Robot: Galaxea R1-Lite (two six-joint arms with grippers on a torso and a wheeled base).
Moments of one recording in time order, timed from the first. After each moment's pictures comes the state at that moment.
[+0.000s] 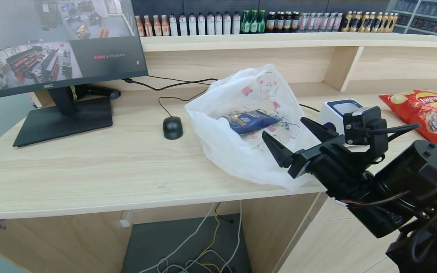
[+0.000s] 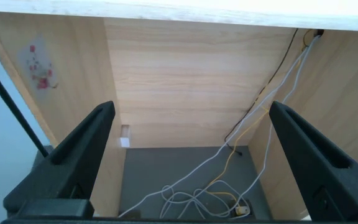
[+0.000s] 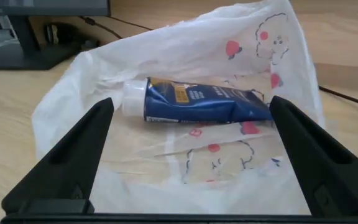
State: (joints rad) left arm 0.00 0.00 0.00 0.00 0.00 0.00; right arm 0.61 1.78 -0.52 -1.57 -0.10 -0.09
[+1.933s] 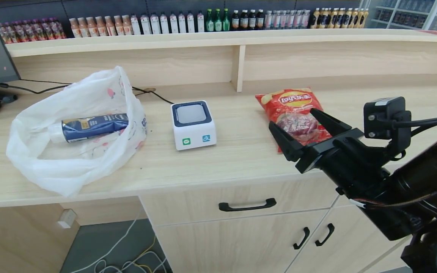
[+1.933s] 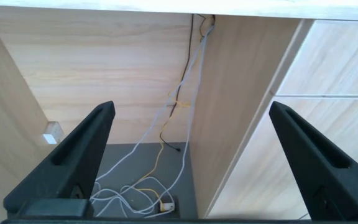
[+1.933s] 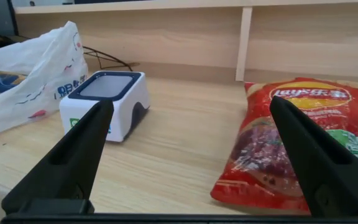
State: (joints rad) left arm 0.00 0.00 0.00 0.00 0.00 0.00; right arm 0.64 1.72 -0.51 -1.57 -0.14 -0.10
